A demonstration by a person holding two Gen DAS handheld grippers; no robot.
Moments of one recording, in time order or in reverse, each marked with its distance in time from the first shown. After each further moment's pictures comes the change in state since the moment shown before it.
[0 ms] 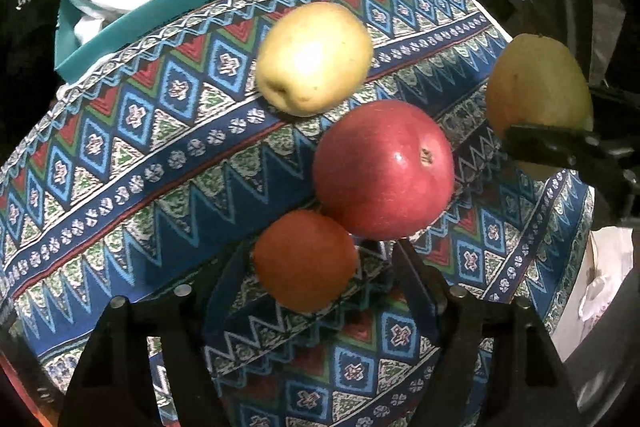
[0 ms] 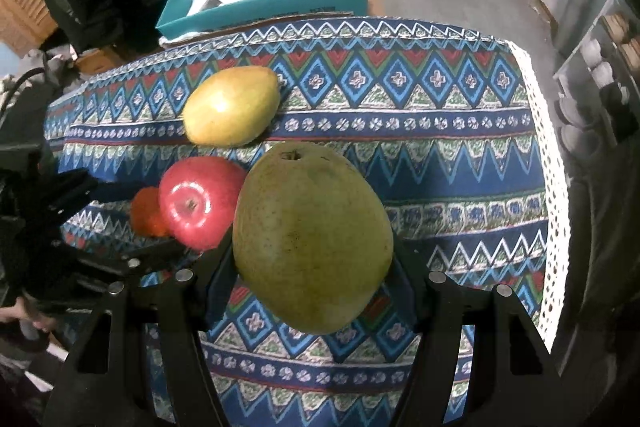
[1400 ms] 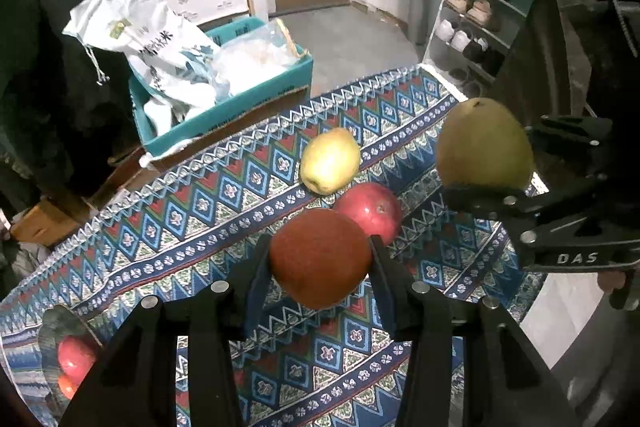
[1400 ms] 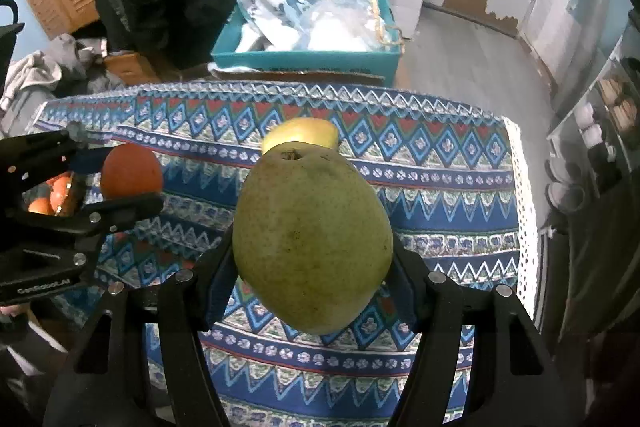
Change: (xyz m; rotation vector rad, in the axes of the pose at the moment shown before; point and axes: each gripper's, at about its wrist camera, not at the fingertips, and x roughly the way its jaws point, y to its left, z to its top) left arm -0.139 -0.006 -0.019 0.033 -0.269 0.127; right arm -0.063 0.059 -0.004 -0.145 -0.157 -0.032
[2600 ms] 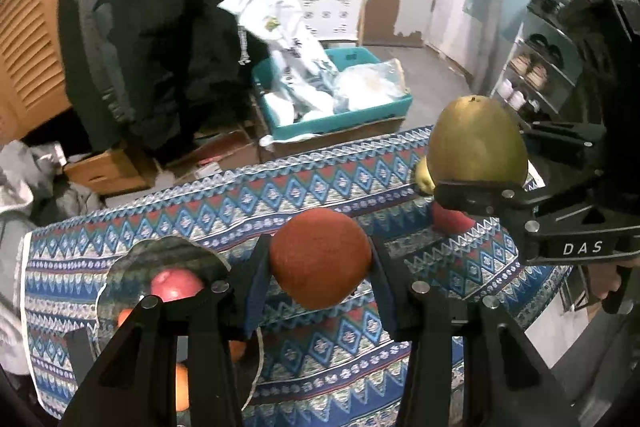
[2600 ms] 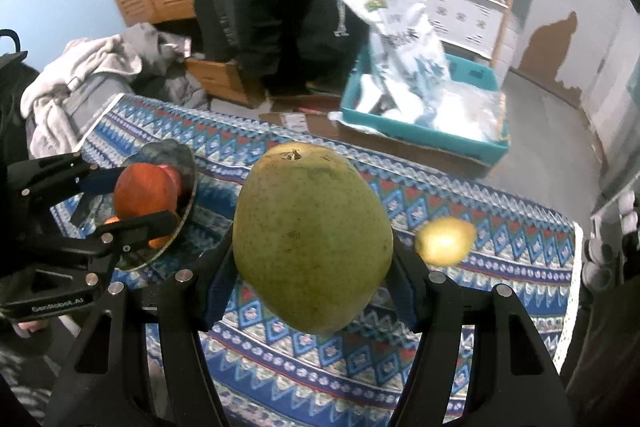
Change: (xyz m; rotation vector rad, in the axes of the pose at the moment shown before) left arm -0.105 0.117 -0.068 -0.225 -0.108 0.143; right arm -0.021 0.152 0.063 -0.201 -0.080 0.170
